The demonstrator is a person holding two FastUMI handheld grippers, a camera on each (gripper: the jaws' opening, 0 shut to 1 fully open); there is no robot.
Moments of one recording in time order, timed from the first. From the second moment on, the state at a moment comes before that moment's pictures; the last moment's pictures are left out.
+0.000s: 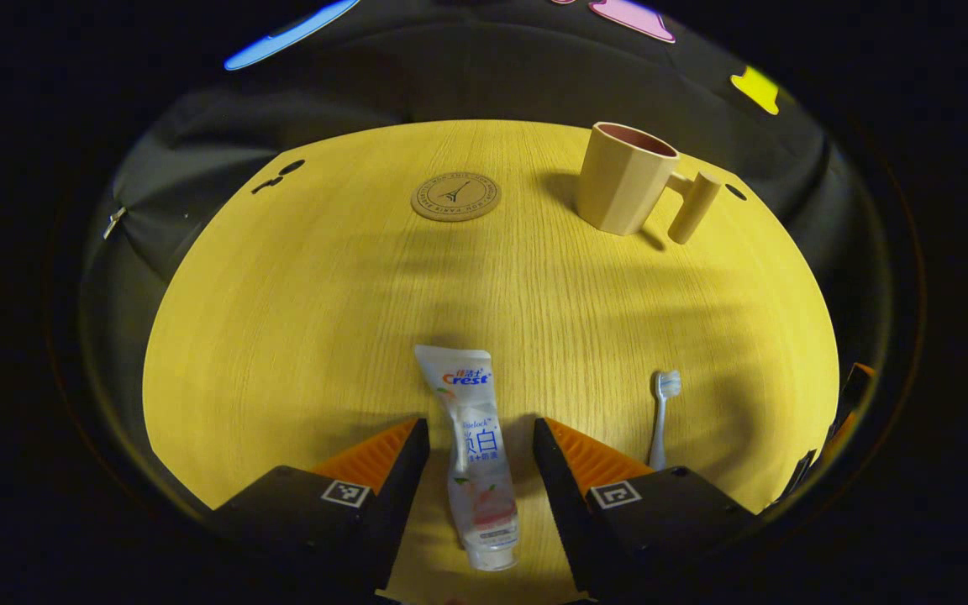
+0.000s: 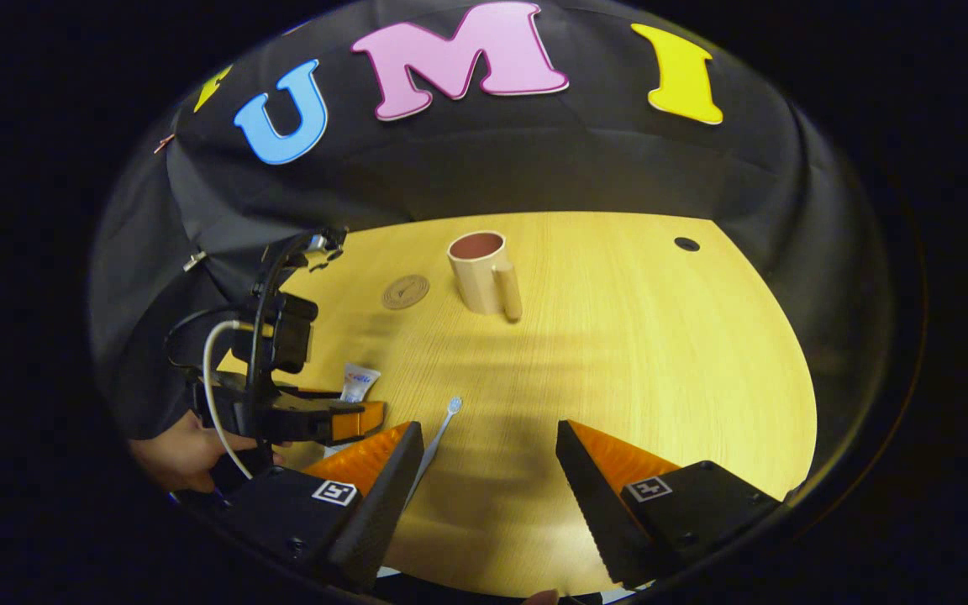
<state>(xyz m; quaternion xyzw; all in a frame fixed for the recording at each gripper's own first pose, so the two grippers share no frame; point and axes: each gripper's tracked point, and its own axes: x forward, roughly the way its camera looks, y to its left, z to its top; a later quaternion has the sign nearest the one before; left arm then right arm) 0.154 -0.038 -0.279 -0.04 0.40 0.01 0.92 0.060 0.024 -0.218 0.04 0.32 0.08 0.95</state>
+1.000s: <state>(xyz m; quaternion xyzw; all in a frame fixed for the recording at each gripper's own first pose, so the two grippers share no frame) 0.125 -0.008 -0.259 -0.10 0.37 -0.05 0.92 0.062 0.090 -0.310 0.04 0.45 0.06 0.89</state>
